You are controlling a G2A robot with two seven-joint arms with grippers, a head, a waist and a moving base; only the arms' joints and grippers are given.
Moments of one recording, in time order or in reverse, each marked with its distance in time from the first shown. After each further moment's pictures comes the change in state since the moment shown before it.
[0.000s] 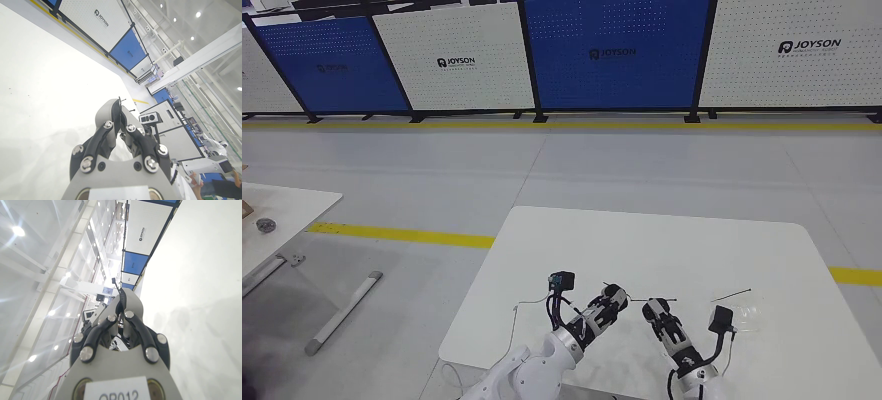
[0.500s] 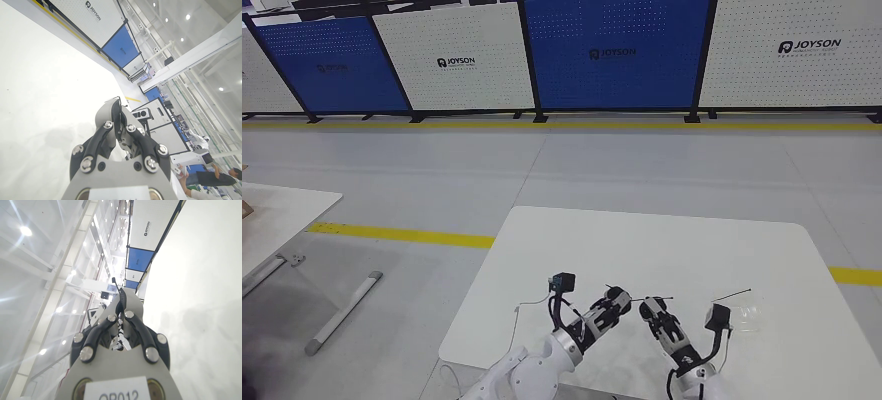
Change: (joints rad) left arm 0.011 0.003 -0.013 -0.002 -0.047 -0.042 -0.033; right arm 0.005 -0.004 0.002 0.005 0.038 -0.031 0.032
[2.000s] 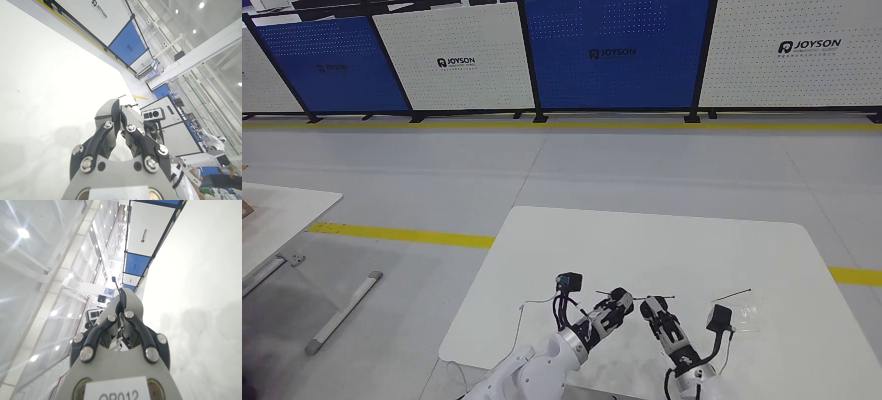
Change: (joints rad) left arm -0.034 -0.008 0.035 0.021 0.057 0.054 -0.006; right arm -0.012 -0.012 -0.003 -0.028 -0.048 0.039 -0.041
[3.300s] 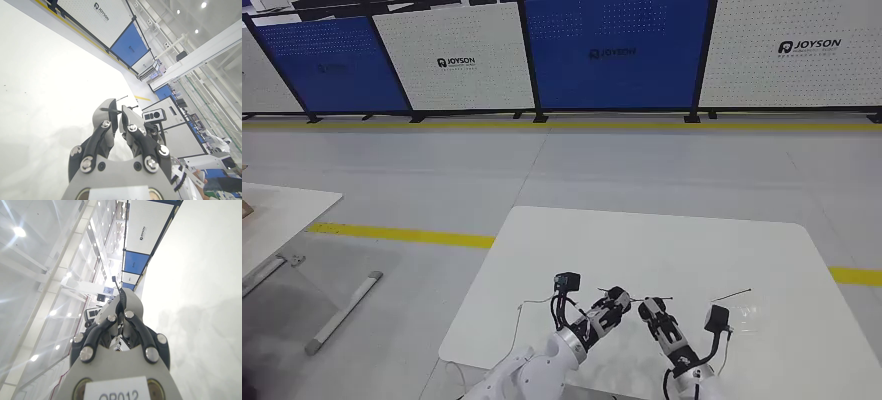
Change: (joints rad) left arm 0.002 0.001 -0.004 0.005 0.020 0.008 0.017; right arm -0.002 -0.005 0.001 0.004 -0.007 0.010 0.011
